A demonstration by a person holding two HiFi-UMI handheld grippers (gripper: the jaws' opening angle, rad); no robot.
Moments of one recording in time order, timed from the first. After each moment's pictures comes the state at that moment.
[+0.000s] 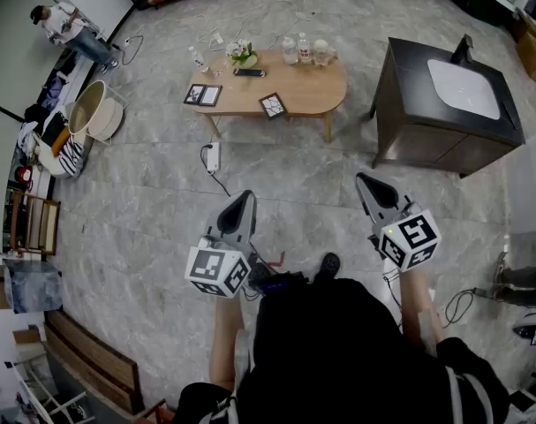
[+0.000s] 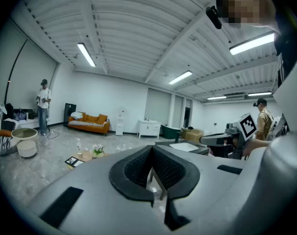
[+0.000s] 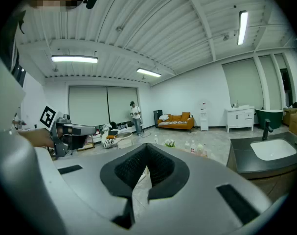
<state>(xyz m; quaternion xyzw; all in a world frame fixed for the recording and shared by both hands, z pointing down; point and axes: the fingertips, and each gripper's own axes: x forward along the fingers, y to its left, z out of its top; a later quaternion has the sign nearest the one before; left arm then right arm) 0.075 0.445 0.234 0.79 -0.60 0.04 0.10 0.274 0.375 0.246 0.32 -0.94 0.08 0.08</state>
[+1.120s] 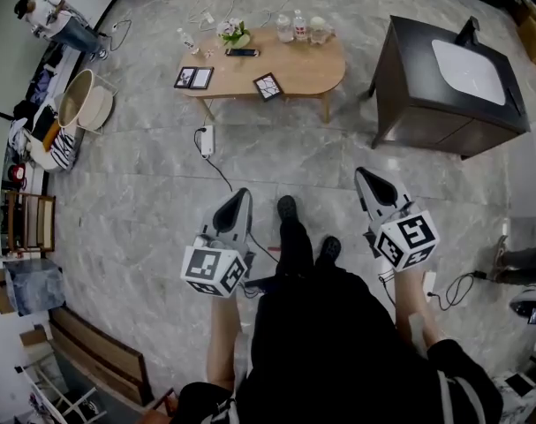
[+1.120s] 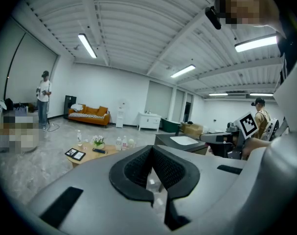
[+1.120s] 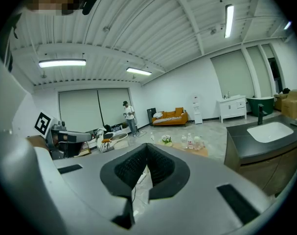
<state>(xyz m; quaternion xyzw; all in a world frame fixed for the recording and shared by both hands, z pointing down) 0.053 0.427 0.269 0.79 -0.59 0.07 0.14 0.258 0.357 0.277 0.36 -0.92 0.13 0.07</state>
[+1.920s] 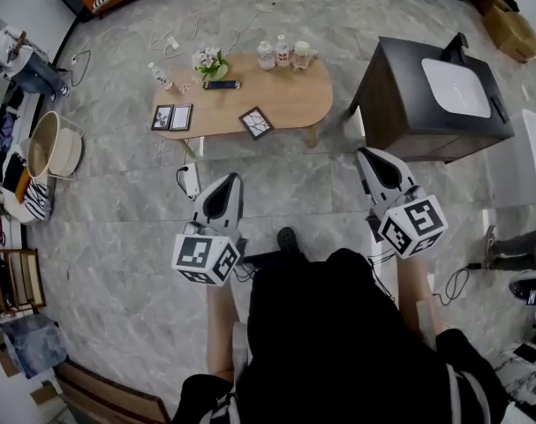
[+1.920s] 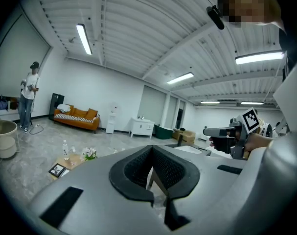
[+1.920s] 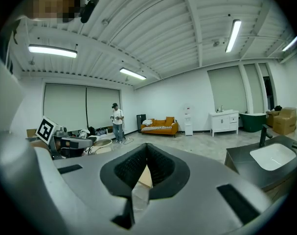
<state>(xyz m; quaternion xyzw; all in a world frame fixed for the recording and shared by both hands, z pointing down) -0.073 0.220 0.258 0.84 -0.53 0.03 0.13 0.151 0.181 0.226 0.43 -0.90 0.08 0.06</state>
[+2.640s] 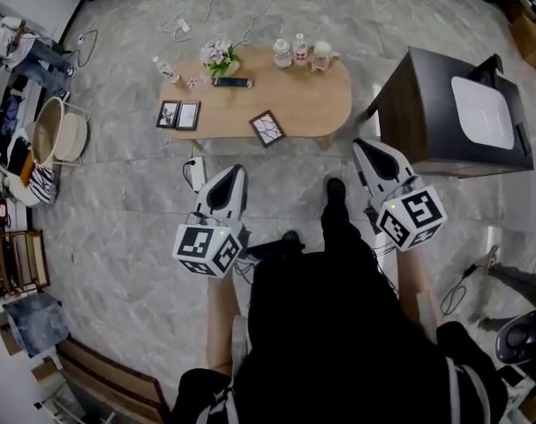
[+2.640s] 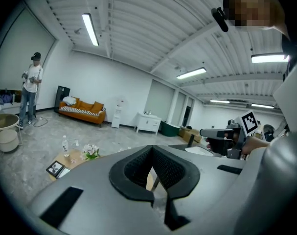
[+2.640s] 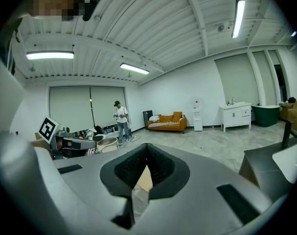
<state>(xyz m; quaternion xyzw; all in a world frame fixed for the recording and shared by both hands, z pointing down) -0.083 0.083 0.278 0.81 -0.55 0.04 0.17 0.119 0.027 0.250 0.38 -0.92 0.10 0.07</state>
